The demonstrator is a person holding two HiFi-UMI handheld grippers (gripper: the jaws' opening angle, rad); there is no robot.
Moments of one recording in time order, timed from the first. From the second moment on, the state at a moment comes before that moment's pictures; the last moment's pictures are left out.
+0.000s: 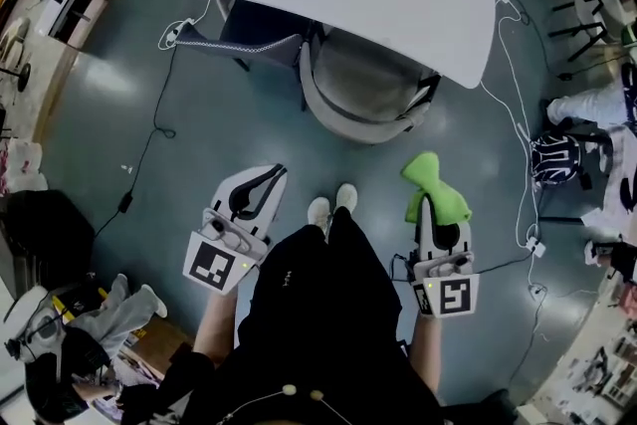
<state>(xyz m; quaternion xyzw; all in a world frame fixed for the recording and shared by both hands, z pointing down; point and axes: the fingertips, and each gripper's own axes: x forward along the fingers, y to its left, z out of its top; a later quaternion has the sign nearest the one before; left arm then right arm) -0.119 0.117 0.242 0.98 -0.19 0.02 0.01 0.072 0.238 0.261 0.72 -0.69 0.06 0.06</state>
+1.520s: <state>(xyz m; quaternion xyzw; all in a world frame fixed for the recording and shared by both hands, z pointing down) -0.128 0.083 0.329 0.92 -0.35 0.14 0.10 0.230 0.083 0.755 0.04 -0.71 0.14 0.69</state>
